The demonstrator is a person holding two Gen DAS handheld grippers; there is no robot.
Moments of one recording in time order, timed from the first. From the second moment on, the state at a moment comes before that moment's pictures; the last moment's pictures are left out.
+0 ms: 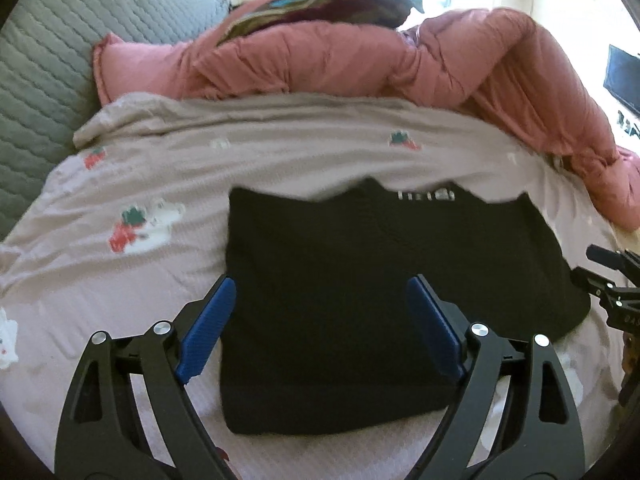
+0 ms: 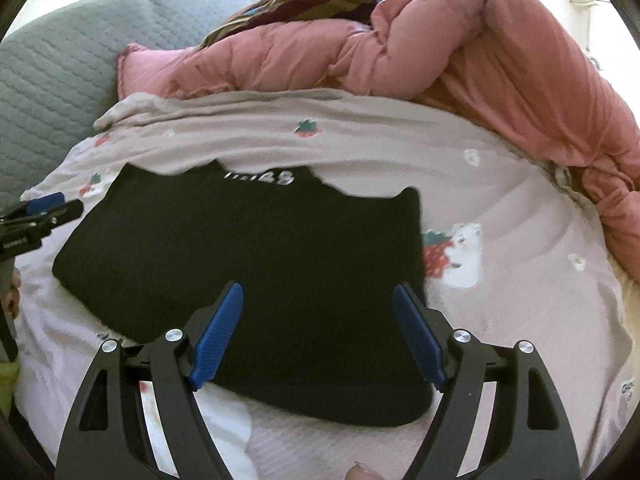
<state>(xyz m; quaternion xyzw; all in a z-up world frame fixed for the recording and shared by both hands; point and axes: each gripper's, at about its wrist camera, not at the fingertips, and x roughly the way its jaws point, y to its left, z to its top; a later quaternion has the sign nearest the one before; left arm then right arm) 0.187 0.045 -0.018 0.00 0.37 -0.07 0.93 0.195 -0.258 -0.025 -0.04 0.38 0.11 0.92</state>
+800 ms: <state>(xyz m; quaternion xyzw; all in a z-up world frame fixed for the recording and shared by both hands) 0.186 0.053 -0.057 -0.01 0.45 -0.07 0.89 0.202 -0.278 -0.065 0.01 0.45 0.08 0.89</state>
